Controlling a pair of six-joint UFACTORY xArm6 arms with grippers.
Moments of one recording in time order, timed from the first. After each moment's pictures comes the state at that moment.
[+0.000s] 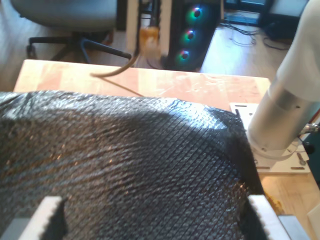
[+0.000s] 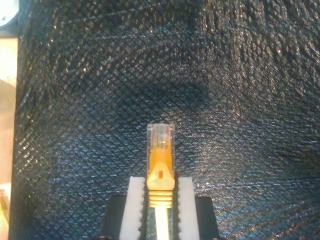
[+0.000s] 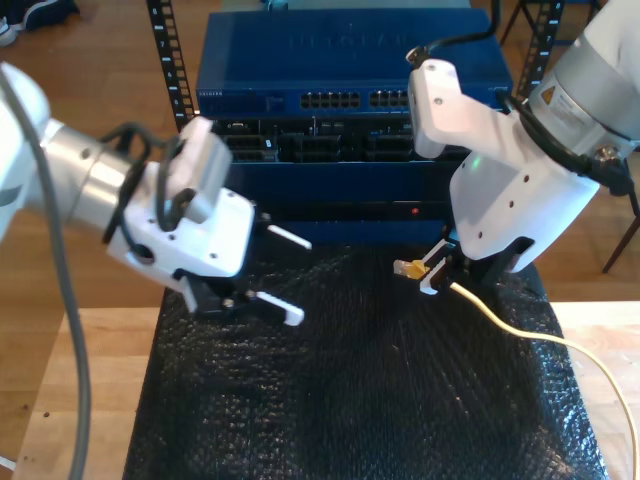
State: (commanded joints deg) left arm 4.5 -23.0 -47.3 -56.1 92.7 -256.0; right arm 15.2 -28.5 -55.9 27.6 80.5 -76.2
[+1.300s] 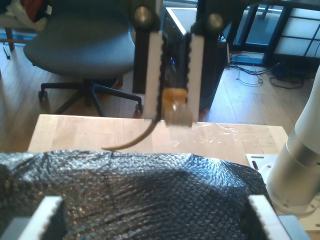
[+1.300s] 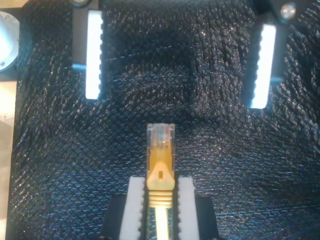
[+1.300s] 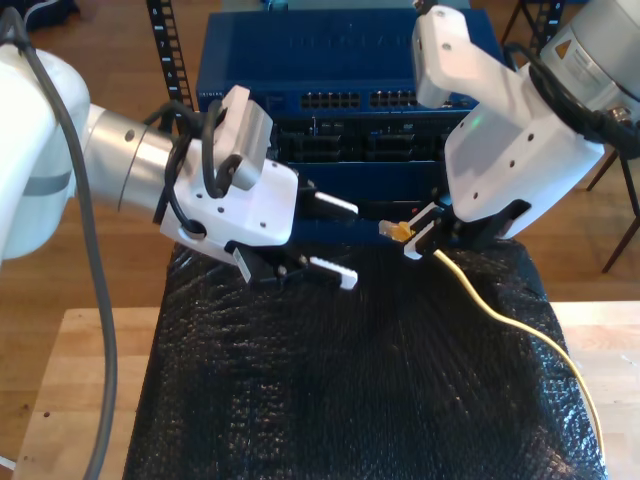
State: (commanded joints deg) left arm 1.5 -21.8 -48.8 -65.3 89.1 -256.6; right arm 14.5 -27.3 -59.5 31.2 80.5 -75.4
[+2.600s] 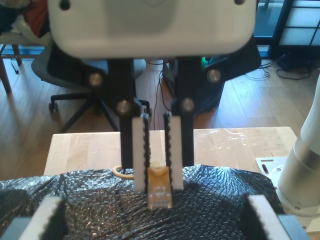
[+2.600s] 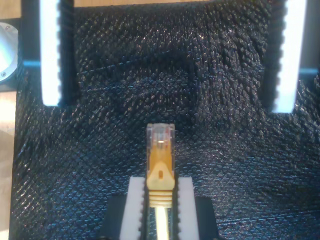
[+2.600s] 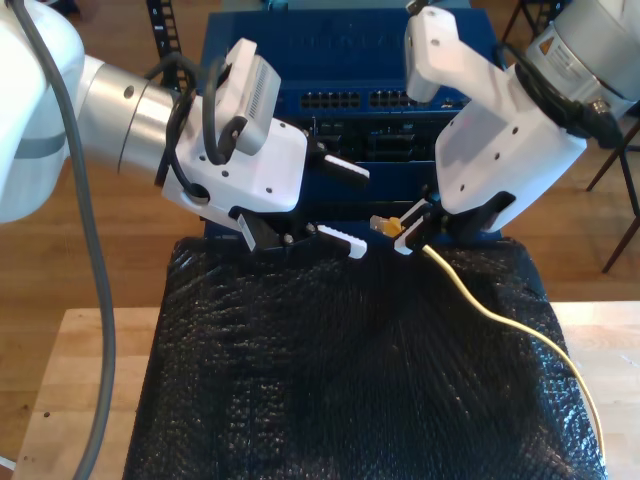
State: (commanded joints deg) left arm 0.2 -21.7 -52.6 -65.2 89.6 -257.1; right arm 14.5 -24.3 -61.5 32.3 80.0 -74.1
